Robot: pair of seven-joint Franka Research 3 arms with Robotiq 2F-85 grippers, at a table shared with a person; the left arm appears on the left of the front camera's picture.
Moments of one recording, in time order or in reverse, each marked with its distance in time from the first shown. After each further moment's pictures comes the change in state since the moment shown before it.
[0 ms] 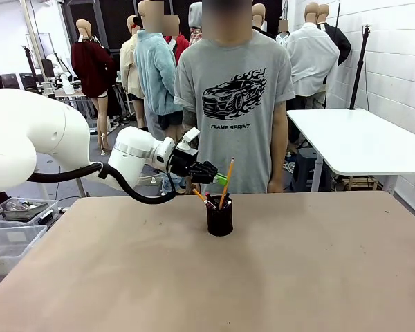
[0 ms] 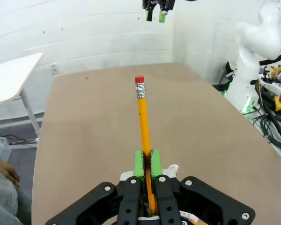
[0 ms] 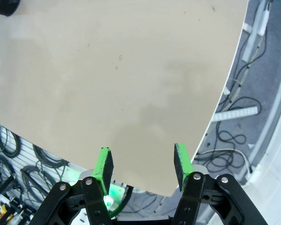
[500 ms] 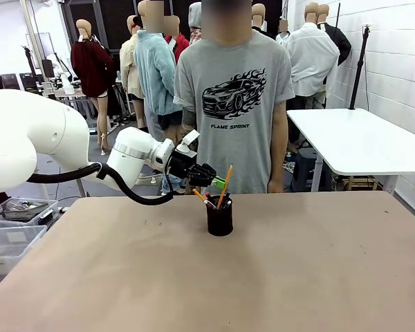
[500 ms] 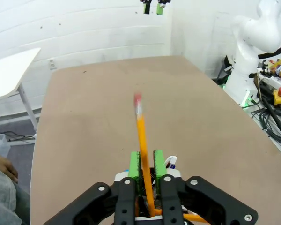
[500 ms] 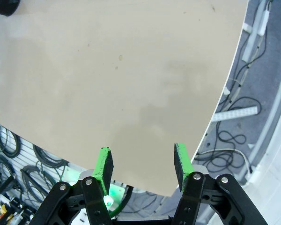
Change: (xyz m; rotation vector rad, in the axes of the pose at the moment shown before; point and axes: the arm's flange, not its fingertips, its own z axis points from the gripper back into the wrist) left arm -0.005 0.000 0.002 -0.007 0.029 -0.004; right arm 0.000 0.000 0.000 0.000 0.000 0.000
